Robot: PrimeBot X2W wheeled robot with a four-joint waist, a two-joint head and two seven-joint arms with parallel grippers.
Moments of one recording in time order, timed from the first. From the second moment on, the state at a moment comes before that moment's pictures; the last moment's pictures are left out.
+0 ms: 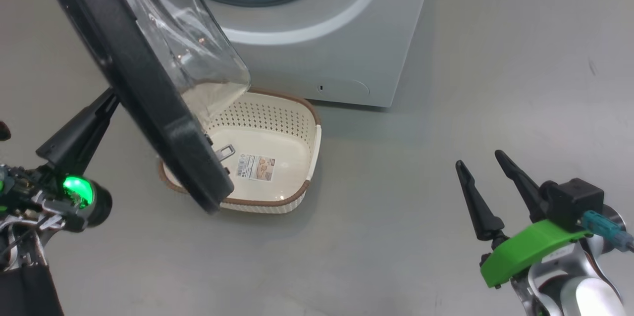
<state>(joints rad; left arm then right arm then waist) -0.42 0.05 0.41 0.08 -1.69 -0.13 1.02 0.04 -0.06 0.07 -0.20 0.15 0.13 0.12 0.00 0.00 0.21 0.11</state>
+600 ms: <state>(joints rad) -0.51 0.03 0.35 0.09 -1.69 -0.13 0.93 0.01 -0.05 0.07 -0.16 0.17 0.13 0.08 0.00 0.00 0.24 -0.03</state>
